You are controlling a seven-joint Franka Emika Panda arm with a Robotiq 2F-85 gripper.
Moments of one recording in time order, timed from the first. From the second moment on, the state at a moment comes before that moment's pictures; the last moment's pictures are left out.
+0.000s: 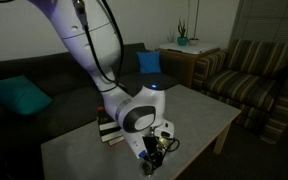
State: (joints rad) arm -0.11 1.40 -0.04 -1.44 0.04 2.75 0.11
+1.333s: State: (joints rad) arm -0.10 1.47 -0.03 -1.34 0.04 2.67 0.10
